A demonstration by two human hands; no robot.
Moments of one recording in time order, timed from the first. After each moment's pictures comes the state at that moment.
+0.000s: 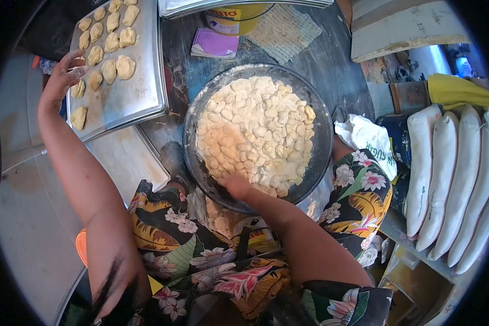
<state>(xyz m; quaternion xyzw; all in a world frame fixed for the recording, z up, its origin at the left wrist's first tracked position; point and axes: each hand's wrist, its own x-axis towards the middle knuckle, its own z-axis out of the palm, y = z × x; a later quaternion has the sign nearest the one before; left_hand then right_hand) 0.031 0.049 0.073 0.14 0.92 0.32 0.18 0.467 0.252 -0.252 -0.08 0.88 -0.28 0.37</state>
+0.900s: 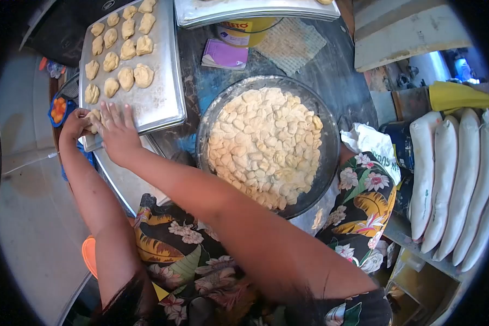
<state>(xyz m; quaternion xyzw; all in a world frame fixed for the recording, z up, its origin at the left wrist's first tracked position) 0.013 -0.086 -0.028 -0.04 0.90 0.34 0.27 0.174 0.087 -0.043 -0.06 0.94 -0.31 -0.14</state>
